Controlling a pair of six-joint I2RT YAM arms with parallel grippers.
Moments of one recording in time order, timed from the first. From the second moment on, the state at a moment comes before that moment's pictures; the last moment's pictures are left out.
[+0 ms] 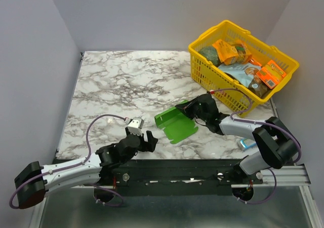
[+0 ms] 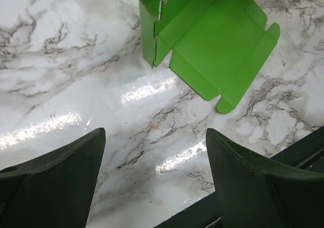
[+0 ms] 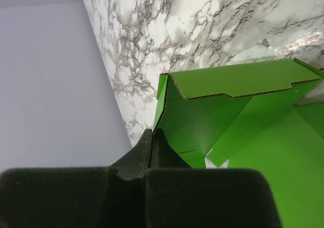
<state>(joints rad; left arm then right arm) -1.08 0.71 0.20 0.00 -0.44 -0.64 0.62 1.49 0.62 0.41 0.01 1.40</state>
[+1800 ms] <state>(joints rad) -0.79 1.07 0.44 0.24 -0.26 -0.46 0.57 1.47 0.55 0.48 -0.12 1.56</state>
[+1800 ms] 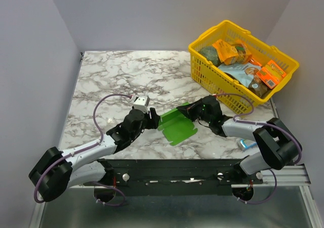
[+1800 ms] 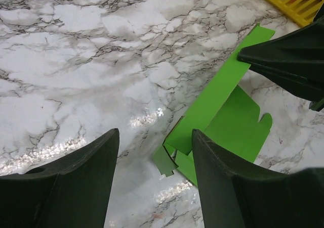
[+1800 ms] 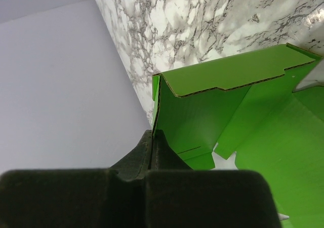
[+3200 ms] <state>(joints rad) -0.79 1.20 0.50 0.24 -0.18 -0.25 0.57 1.53 0.55 0.54 -0.15 1.58</state>
